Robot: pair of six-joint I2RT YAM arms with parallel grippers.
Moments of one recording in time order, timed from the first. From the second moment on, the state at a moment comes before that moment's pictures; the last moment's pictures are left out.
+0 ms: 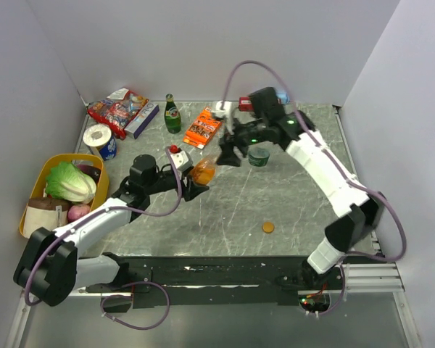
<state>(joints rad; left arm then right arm) -0.50 1.20 0.63 0.37 0.67 0.06 0.56 1.63 1.78 -0.92 -0.71 -0.54</state>
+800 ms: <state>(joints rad) -0.48 1.13 0.57 0.26 0.64 0.14 0.51 1.09 0.77 -1.00 -0.47 -1.45</state>
